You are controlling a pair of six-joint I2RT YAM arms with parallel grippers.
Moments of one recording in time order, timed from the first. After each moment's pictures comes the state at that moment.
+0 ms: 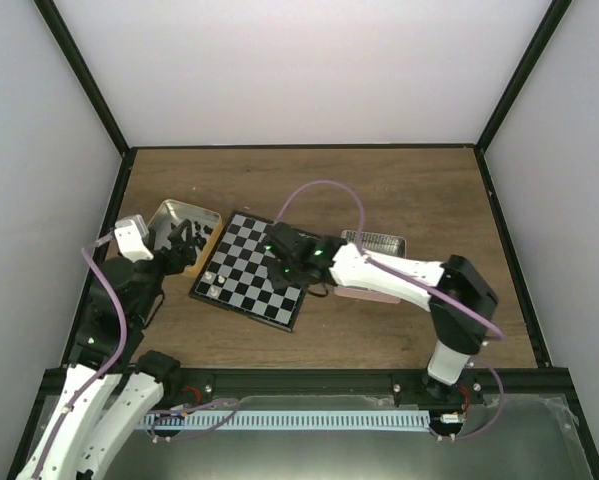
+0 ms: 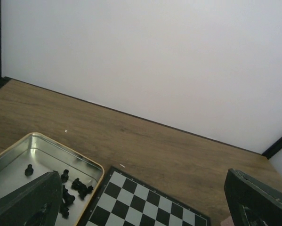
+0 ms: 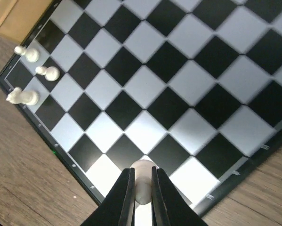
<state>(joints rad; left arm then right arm) -0.35 0.46 0.71 -0.39 -0.21 -0.44 1.00 1.68 1.27 -0.58 0.07 0.62</state>
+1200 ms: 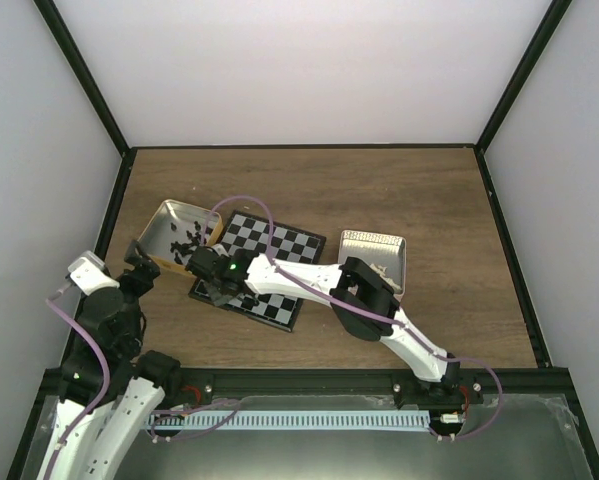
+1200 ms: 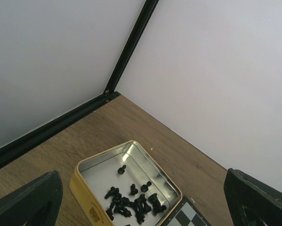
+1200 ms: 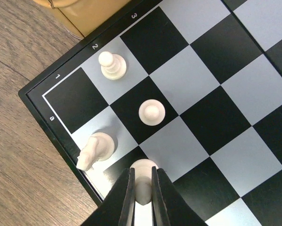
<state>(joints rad) -0.35 0.23 0.67 -0.62 -0.69 -0.60 1.20 2.31 1.97 -0.79 0.21 0.57</state>
